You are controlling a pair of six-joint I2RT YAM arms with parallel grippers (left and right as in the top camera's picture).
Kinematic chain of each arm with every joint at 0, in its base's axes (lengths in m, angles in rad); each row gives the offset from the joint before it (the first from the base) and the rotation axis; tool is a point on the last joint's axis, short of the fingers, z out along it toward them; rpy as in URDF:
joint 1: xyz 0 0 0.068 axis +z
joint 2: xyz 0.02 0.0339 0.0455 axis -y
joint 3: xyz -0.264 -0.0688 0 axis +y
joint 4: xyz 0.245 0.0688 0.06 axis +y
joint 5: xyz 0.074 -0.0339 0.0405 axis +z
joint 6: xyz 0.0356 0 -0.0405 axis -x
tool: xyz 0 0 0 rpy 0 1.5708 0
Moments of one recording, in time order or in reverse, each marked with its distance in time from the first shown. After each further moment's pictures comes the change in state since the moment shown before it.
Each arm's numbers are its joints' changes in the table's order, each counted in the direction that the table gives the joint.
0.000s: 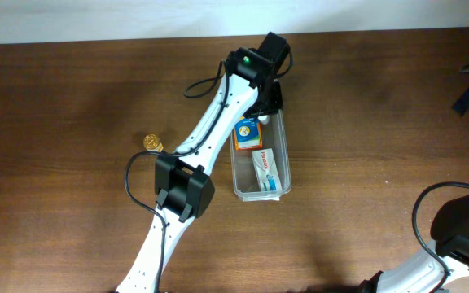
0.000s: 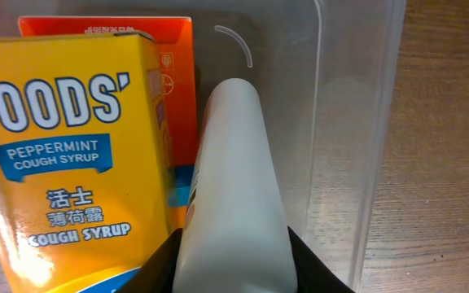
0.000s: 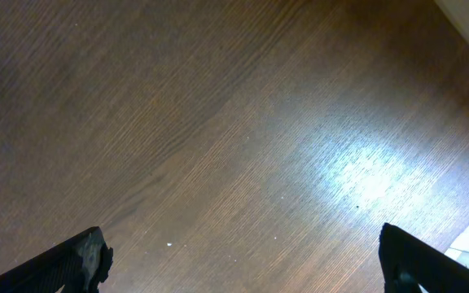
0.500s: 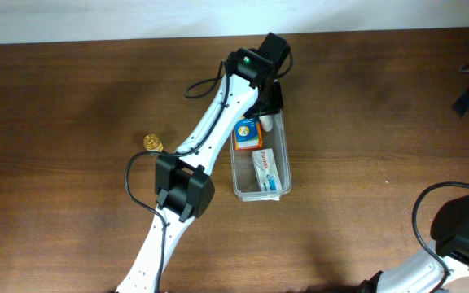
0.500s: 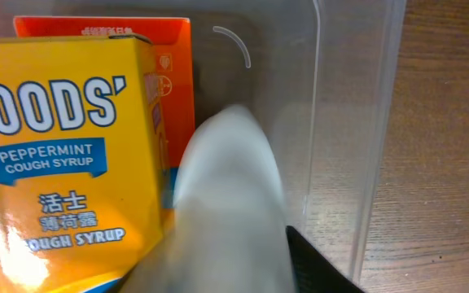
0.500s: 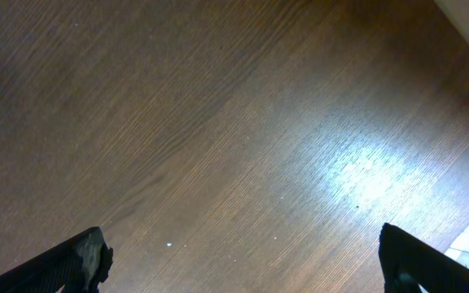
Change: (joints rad) left arm 0.000 -0.004 0.000 -0.004 -0.004 0.005; right arm 0.000 0.000 0.000 0.000 0.000 0.000
